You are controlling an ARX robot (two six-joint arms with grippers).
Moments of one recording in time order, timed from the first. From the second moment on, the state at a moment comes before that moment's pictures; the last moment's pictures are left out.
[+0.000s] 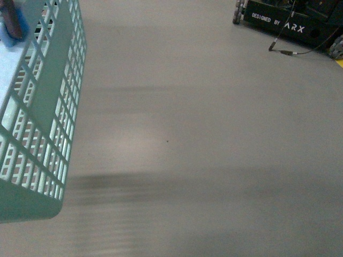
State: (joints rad) left arm -0.11 1.07 0.90 -0.22 -0.28 -1.62; right arm 0.00 0.01 0.01 -0.05 0.02 0.00
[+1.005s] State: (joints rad) left arm -0.11 1.07 0.90 -0.22 -0.27 -1.61; right arm 0.00 0.01 0.01 -0.05 0.02 0.00
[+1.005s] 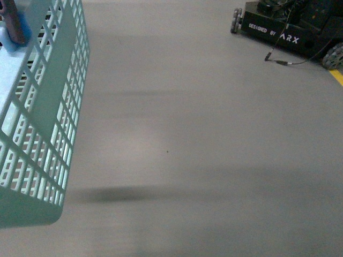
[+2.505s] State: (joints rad) left arm -0.11 1.07 0.90 -0.22 -0.27 -1.61; right arm 0.00 0.01 0.01 -0.05 0.02 0.00
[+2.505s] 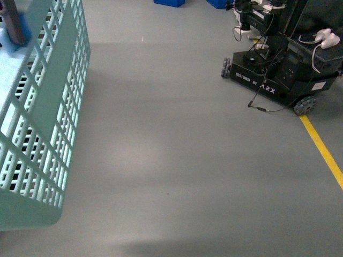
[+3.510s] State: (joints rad) left arm -0.11 1.07 0.90 -0.22 -0.27 -1.61; right arm 0.00 0.01 0.01 -0.05 0.02 0.00
